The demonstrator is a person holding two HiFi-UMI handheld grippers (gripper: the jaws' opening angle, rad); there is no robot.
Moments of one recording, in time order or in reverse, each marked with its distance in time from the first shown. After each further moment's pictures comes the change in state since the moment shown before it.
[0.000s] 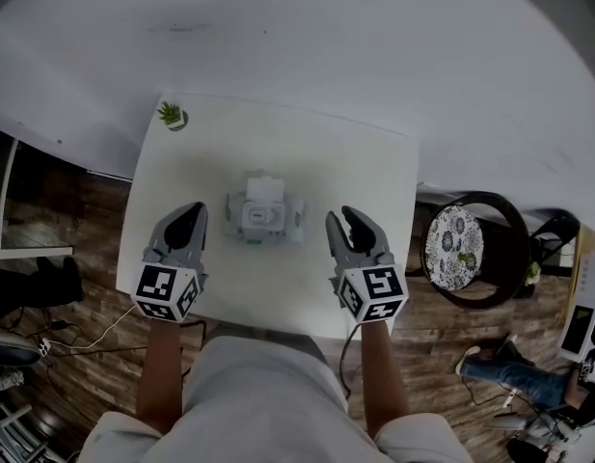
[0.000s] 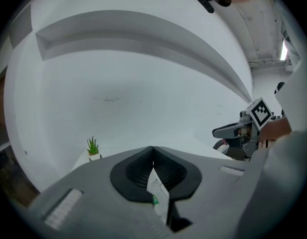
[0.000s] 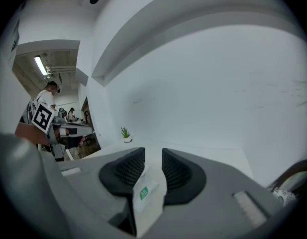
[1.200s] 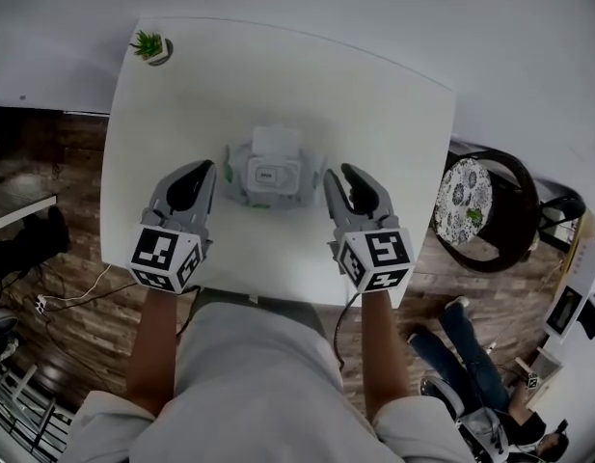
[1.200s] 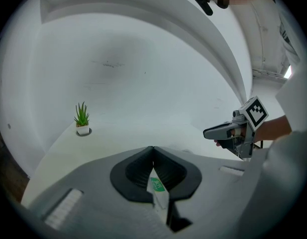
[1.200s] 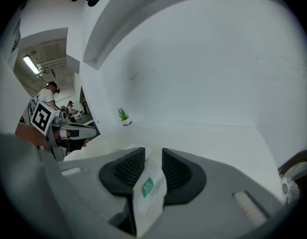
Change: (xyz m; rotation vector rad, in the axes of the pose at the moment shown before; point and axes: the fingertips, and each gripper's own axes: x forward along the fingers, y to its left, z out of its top) left arm 0.062 0.025 -0.087 -0.111 0.154 -0.108; right arm 0.084 0.011 -0.069 0.047 0.193 0.016
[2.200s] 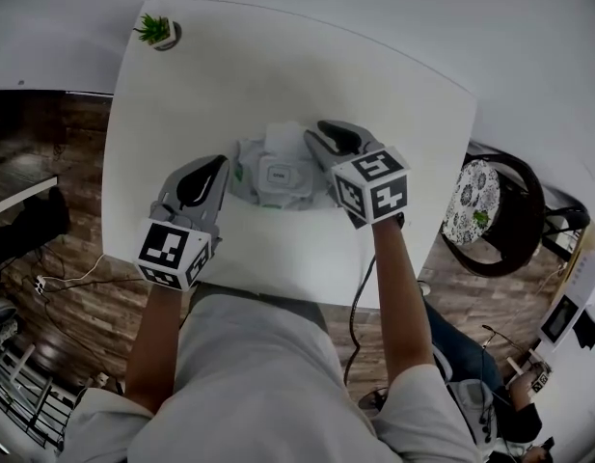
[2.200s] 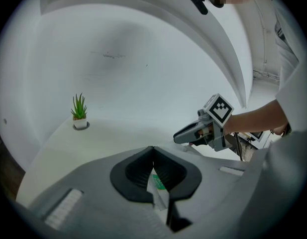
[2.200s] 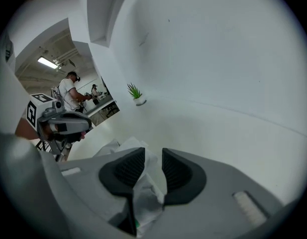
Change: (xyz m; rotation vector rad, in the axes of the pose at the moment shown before) left arm 0.016 0.008 -0.014 -0.018 0.046 -0.024; right arm 0.116 0.018 -0.014 -0.105 0.292 0.299
